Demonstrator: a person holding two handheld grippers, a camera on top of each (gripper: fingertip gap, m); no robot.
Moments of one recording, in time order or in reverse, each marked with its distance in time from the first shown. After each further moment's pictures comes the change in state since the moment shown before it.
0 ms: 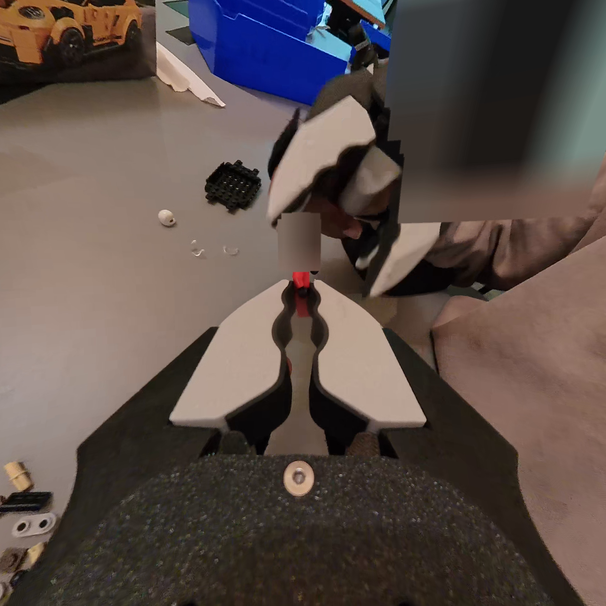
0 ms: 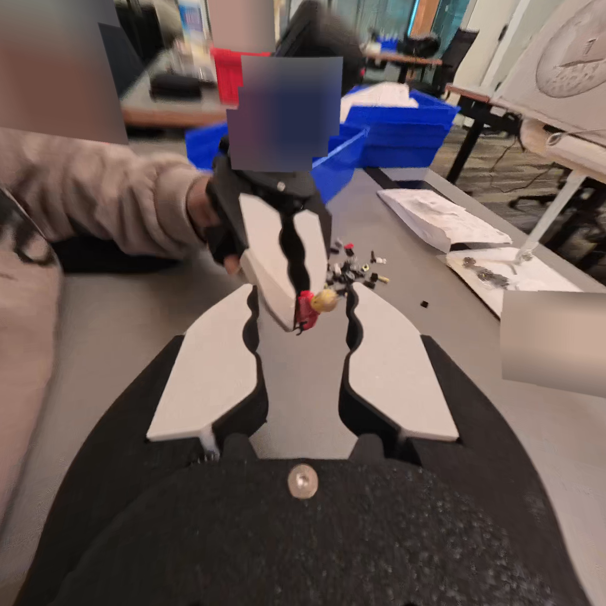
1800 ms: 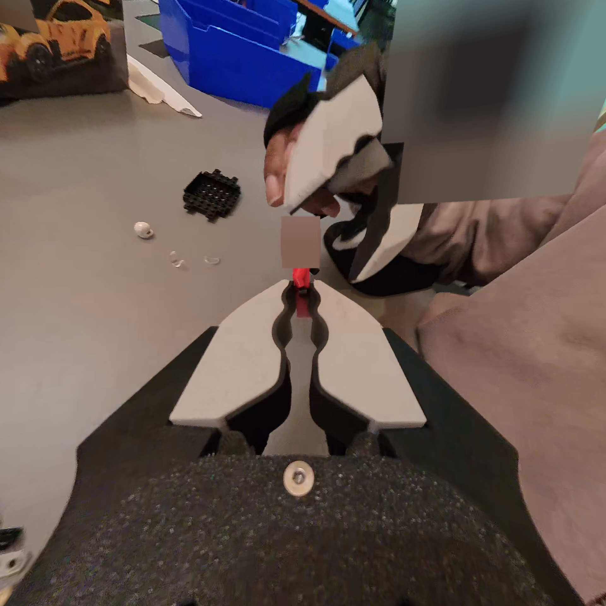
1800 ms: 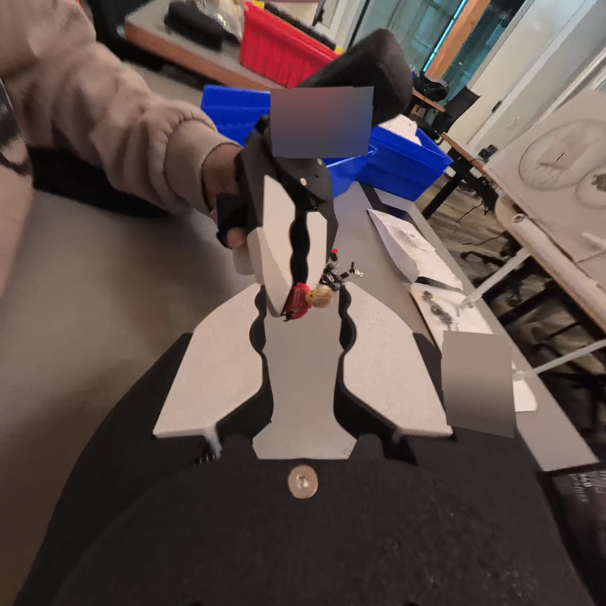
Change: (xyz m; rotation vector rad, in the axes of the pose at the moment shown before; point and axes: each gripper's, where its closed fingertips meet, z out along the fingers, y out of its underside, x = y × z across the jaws) left arm 0.013 -0.002 0.002 0.023 0.066 0.021; right arm -0.009 -0.002 -0.015 -0.038 0.007 -0.336
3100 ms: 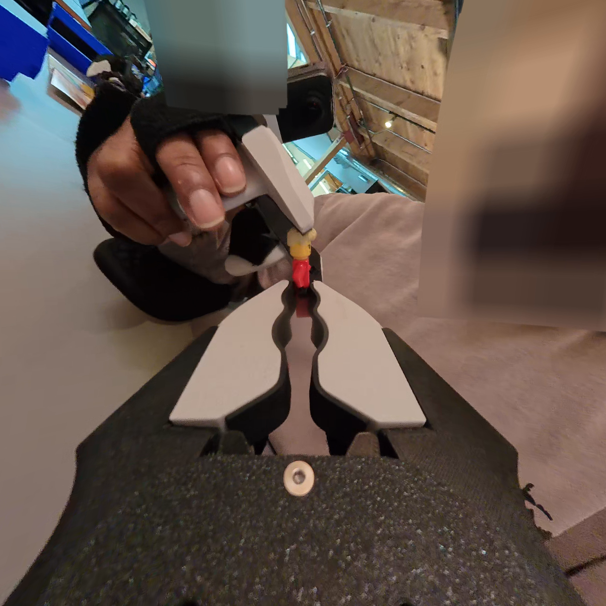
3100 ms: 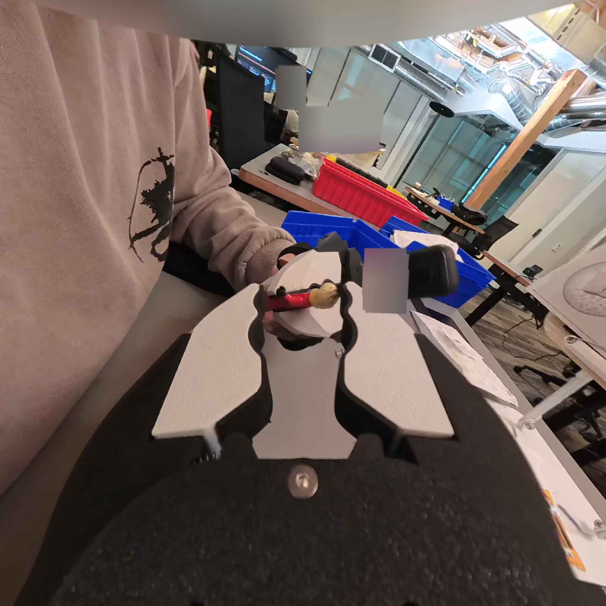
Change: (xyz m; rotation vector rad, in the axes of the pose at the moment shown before) left arm 0.088 -0.019 -0.024 0.082 0.742 -0.323; right arm -0.042 -0.059 -0.019 0.337 -0.191 -0.039
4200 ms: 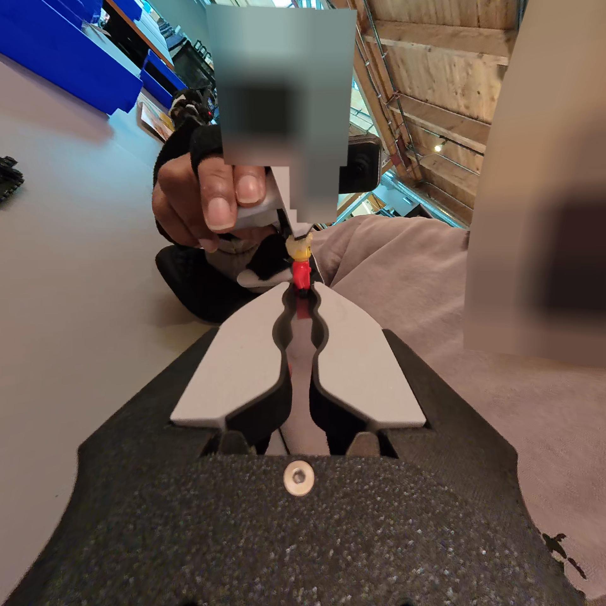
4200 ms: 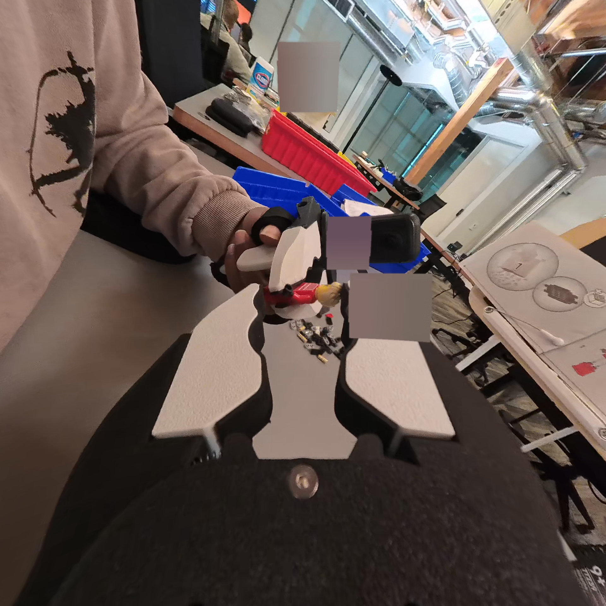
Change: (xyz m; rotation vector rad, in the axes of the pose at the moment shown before) left arm -0.016 -0.015 -0.013 0.061 -0.157 -0.010; right arm 0.020 0.020 0.004 -0.129 0.173 -0.131
